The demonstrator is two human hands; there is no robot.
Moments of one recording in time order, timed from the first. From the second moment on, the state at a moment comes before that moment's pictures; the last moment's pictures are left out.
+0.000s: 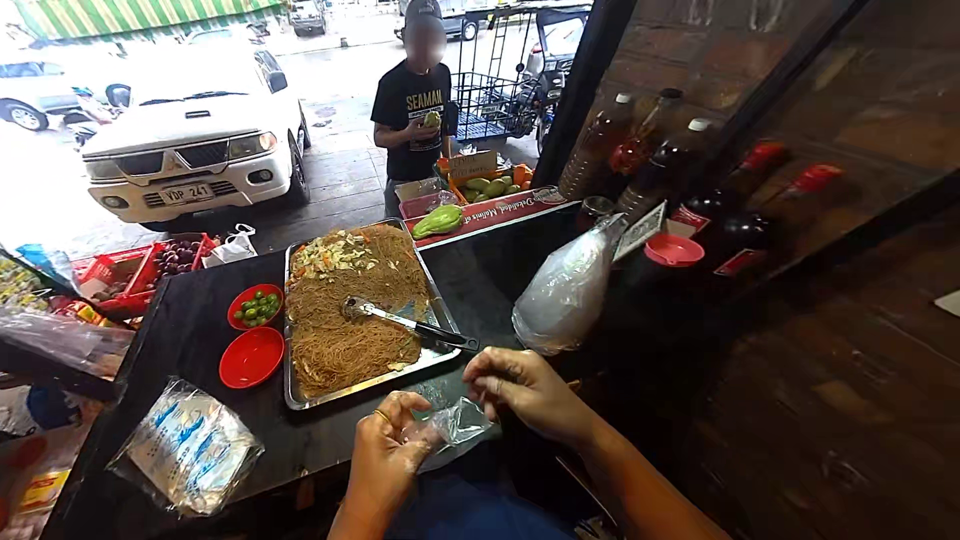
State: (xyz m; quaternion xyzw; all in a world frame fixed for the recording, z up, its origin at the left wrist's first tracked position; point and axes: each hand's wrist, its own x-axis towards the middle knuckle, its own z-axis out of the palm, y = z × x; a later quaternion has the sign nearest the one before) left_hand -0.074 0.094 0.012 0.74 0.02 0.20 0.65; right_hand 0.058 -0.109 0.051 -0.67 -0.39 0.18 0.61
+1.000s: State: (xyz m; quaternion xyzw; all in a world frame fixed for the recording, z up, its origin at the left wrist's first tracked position) left_hand -0.058 0.071 0.011 0.74 -0.01 0.23 0.64; right_hand 0.052 -0.109 0.020 -0.61 -0.40 0.18 0.66
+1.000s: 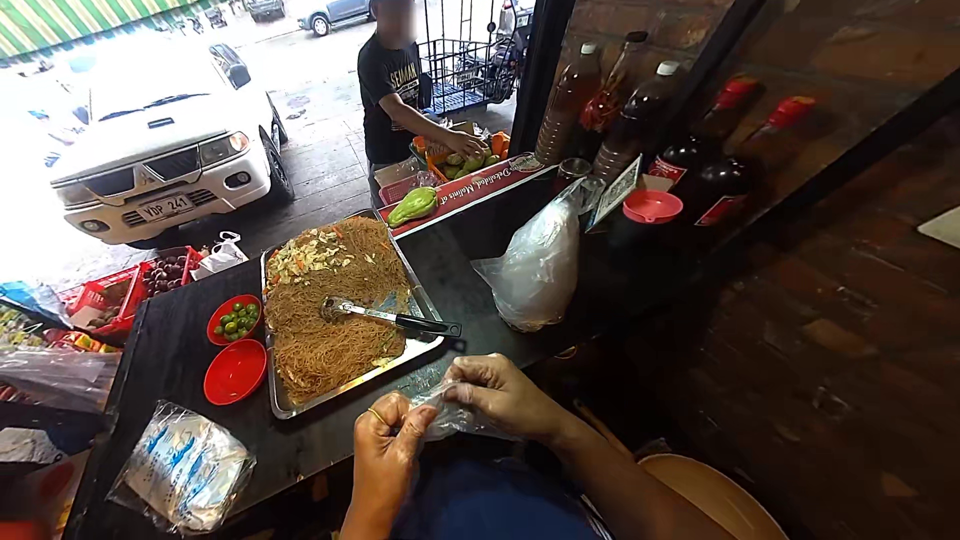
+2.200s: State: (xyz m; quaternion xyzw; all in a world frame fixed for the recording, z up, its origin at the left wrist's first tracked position) left_hand -0.046 0.071 0.003 0.27 -0.05 0.04 0.96; right_hand 0.079 -0.131 0.009 -0.51 -0.39 0.21 0.74
